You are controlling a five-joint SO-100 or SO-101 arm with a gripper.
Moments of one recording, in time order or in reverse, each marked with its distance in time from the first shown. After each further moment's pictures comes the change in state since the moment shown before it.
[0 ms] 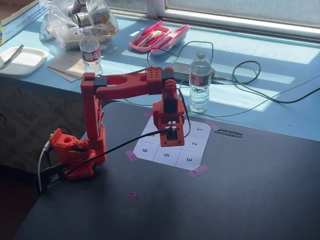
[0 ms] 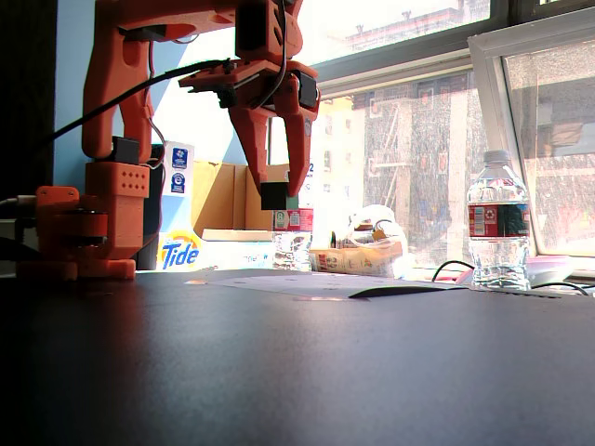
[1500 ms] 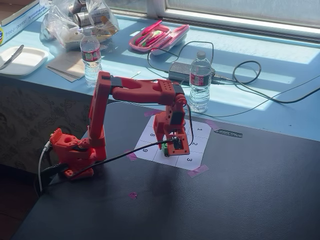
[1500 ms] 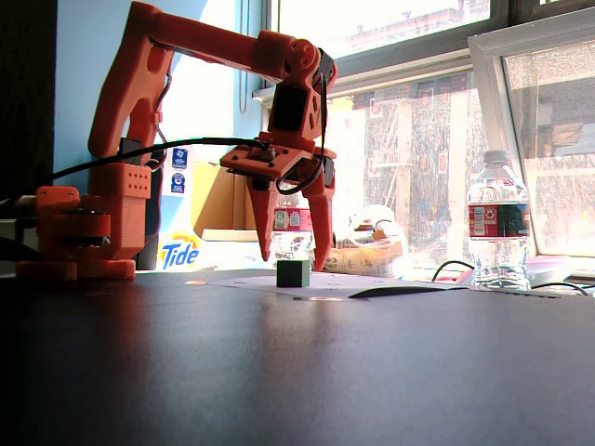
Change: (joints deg) arm -5.2 -11.2 5.9 -7.7 -2.9
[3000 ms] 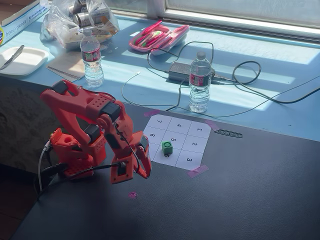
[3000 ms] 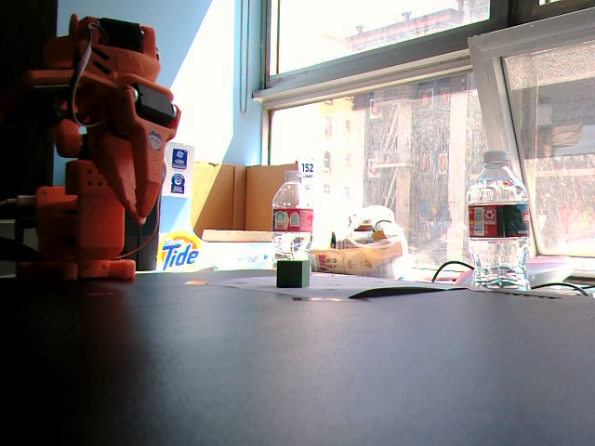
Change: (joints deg) arm 38.6 67.6 61.4 -33.2 -16.3
